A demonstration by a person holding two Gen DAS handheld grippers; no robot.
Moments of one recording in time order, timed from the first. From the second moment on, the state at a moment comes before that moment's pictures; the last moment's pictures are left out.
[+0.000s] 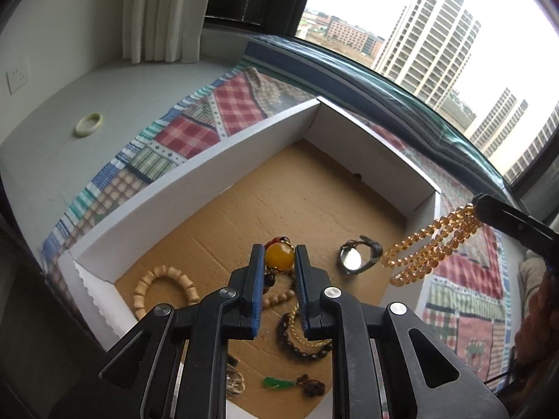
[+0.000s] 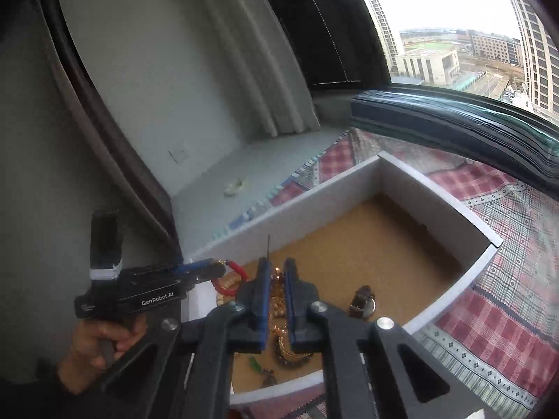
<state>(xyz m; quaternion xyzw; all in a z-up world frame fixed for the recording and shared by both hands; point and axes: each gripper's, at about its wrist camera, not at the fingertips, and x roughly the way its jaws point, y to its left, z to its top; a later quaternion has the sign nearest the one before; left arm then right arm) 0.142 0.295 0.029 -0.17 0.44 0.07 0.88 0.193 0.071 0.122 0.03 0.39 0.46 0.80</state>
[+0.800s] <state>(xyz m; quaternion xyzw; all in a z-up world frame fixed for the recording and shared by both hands) 0.090 0.245 0.024 -0.03 0.38 0.26 0.88 0.181 0.096 0.061 -0.08 0.38 0.34 0.85</state>
